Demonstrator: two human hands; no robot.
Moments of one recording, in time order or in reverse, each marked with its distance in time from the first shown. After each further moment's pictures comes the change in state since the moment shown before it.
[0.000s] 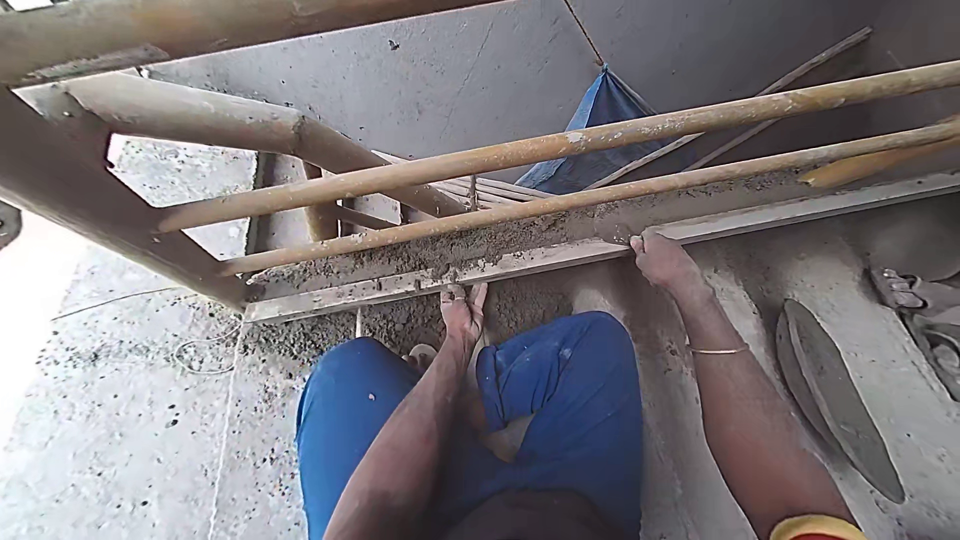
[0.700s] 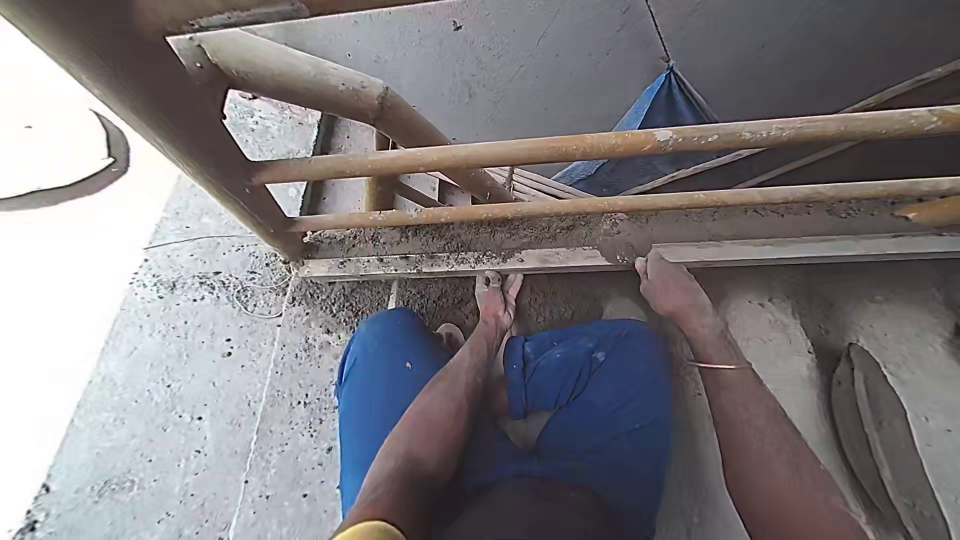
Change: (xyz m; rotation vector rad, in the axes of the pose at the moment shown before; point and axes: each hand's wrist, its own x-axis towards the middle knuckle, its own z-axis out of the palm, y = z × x) left_hand -0.001 0.003 0.002 -0.010 0.007 -0.028; right_hand -0.036 -0.070 0.023 -0.202 -0.136 -0.109
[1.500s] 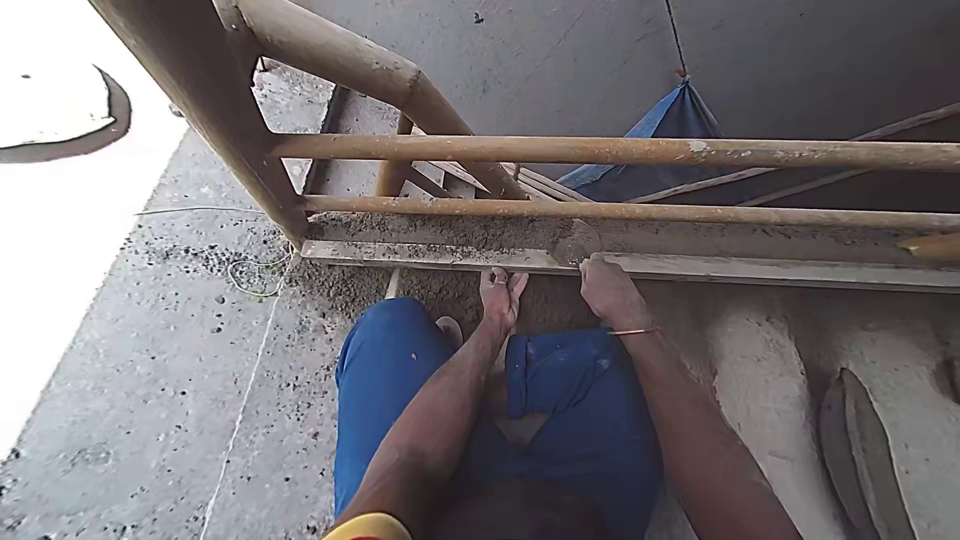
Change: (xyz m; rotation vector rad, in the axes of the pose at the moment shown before) left_hand 0.000 0.000 0.001 -0.023 0.032 -0.016; right_hand -0.010 -0.097 0.025 -0.092 -0.071 -0.166
